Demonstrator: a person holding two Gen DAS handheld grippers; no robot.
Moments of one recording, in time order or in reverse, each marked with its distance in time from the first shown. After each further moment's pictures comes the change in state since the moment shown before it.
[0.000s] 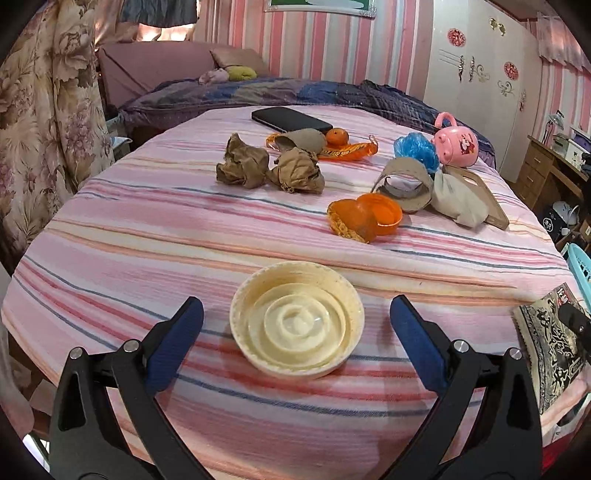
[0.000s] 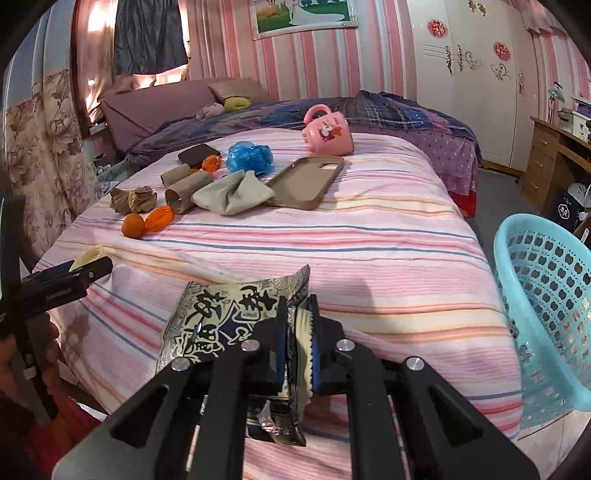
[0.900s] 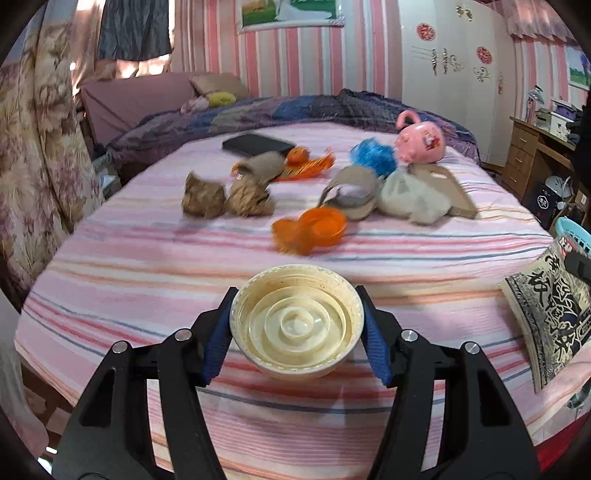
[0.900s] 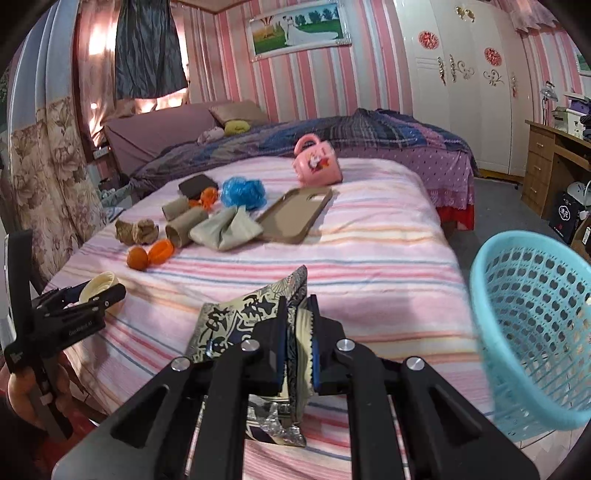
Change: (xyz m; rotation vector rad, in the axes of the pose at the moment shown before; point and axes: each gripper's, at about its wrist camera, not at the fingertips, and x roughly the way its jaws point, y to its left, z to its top) left arm -0.024 -0.049 -0.001 0.132 -0.076 0.001; right arm -0.025 -0.024 0.017 0.034 -0.099 0.023
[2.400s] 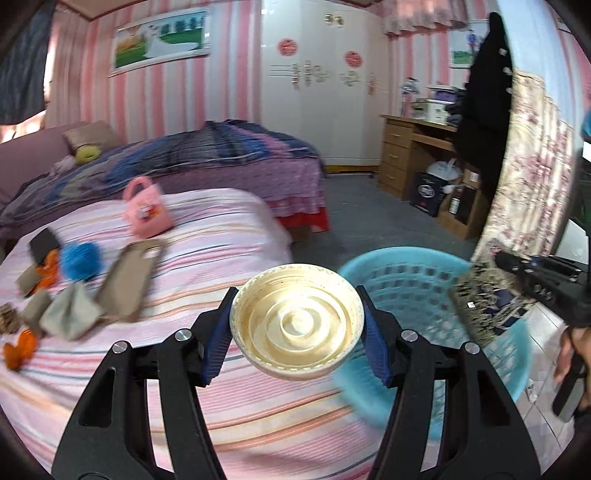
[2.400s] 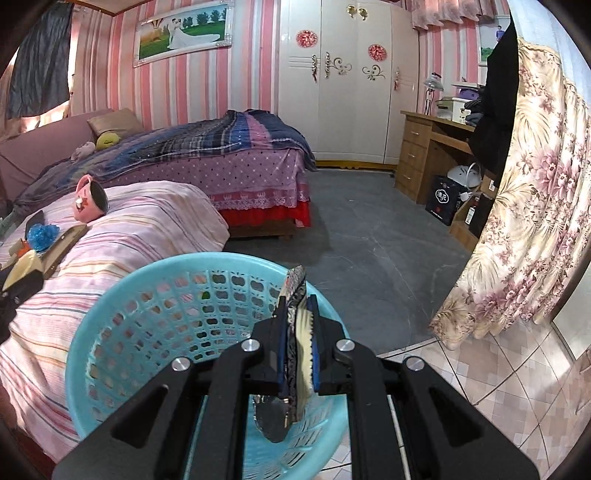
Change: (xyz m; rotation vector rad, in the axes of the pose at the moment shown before) left arm -0.030 -0.310 0.055 0.209 -0.105 -0.441; right arm -0.077 -0.272 0.023 0.109 0.006 -0.464
